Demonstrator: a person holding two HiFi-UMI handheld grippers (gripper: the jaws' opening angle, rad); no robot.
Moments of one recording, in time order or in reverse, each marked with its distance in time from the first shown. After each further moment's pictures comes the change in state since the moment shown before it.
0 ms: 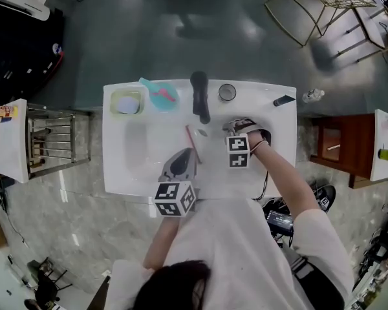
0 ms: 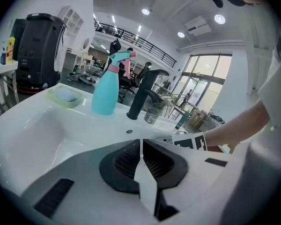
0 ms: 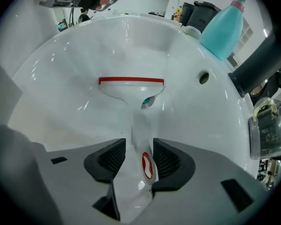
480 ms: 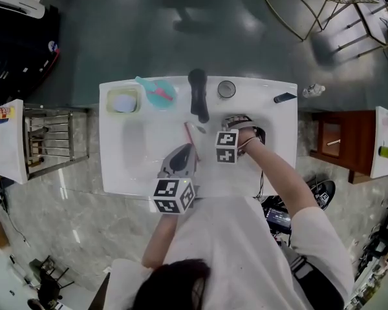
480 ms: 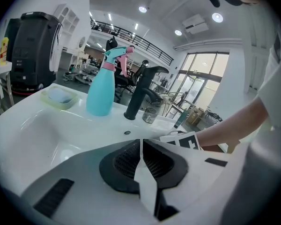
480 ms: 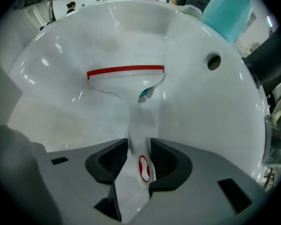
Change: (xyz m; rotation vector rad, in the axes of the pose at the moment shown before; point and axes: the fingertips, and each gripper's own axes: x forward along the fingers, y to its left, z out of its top) left arm 0.011 -0.001 0.005 0.027 0.020 -0.029; right arm 0.018 -0.003 -0.005 0.070 0.155 0.059
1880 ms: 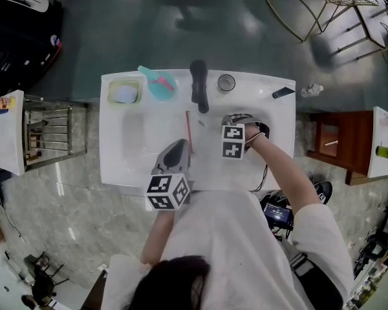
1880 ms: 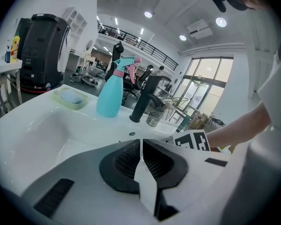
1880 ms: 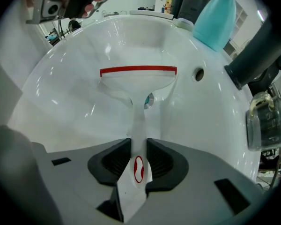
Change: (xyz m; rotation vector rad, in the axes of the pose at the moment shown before) left arm -0.023 0.007 -0.003 -0.054 -0.055 0.039; right arm -0.028 0.011 0.004 0.045 -0.111 0.019
